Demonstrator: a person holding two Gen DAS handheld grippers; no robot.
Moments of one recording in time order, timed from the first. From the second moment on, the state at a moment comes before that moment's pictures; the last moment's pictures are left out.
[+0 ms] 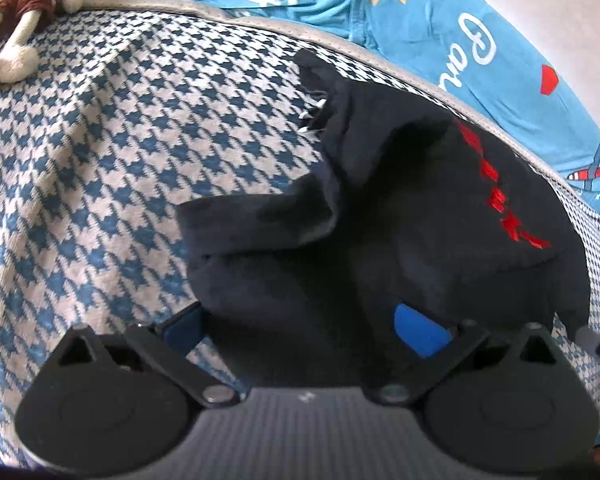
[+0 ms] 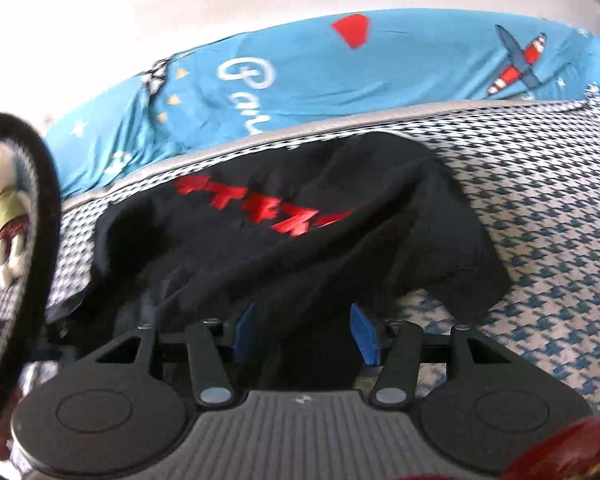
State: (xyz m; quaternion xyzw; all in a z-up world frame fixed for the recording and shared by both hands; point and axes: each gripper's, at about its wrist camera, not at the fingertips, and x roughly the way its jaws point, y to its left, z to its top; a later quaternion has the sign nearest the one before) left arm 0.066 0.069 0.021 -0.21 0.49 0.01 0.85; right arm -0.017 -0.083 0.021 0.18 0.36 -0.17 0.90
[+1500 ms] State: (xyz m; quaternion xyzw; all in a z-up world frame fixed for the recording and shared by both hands) left arm -0.008 0.146 0.075 -0.19 0.35 0.16 0.90; right arm 0.037 -0.148 -0.019 0.22 0.36 -0.31 0.85
